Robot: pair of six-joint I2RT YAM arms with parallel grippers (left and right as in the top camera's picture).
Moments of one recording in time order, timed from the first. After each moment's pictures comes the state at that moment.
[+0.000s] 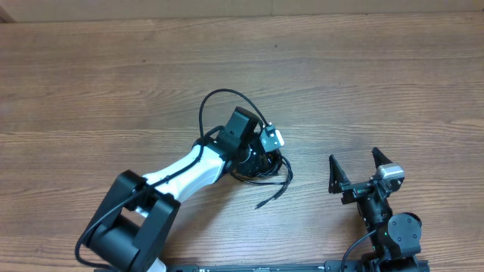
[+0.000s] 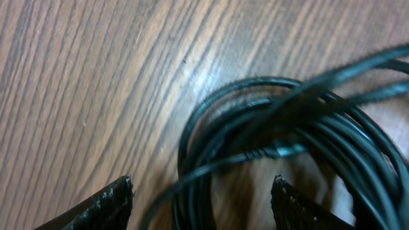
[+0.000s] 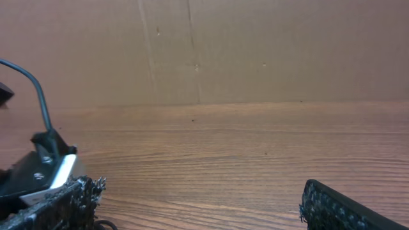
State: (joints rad) left arm -0.60 1.77 0.93 -0.18 0.14 0.58; right arm 0.18 0.01 0.02 -0.03 -0.03 0.11
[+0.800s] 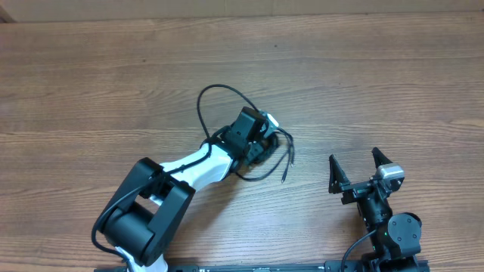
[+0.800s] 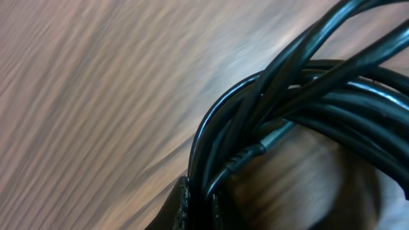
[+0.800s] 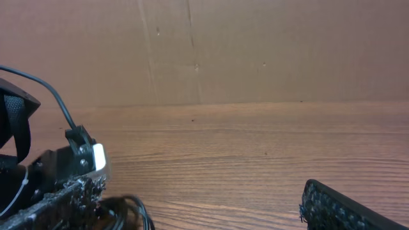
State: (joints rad) left arm -0.62 1.87 0.95 -0.05 -0.13 0.33; right arm 0.18 0.01 0.02 -0.03 -0.03 0.11
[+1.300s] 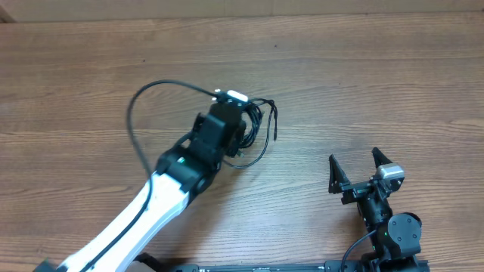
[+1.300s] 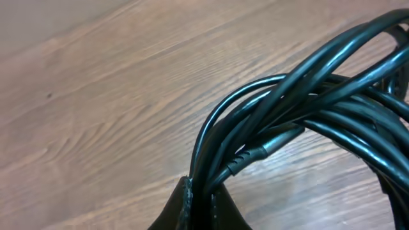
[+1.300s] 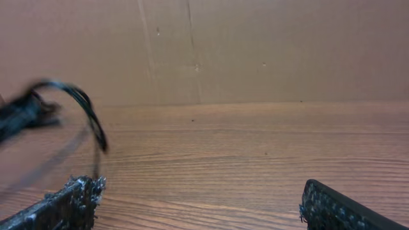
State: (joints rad) left arm -0.61 1.32 0.95 -0.38 -0.33 -0.07; right arm 0.18 0.01 0.02 -0.03 -0.03 0.11
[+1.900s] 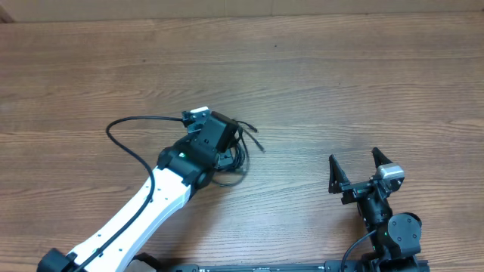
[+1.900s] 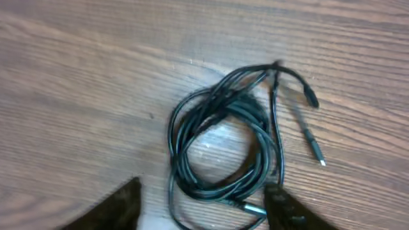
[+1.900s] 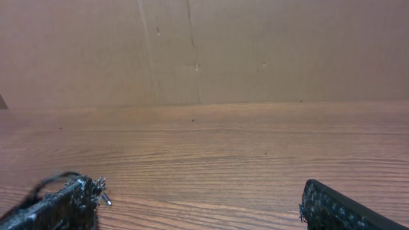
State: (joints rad) left arm -0.58 1.37 0.95 -0.68 -0.28 -0.80; right arm 0.18 0.01 0.02 -0.03 -0.03 0.11
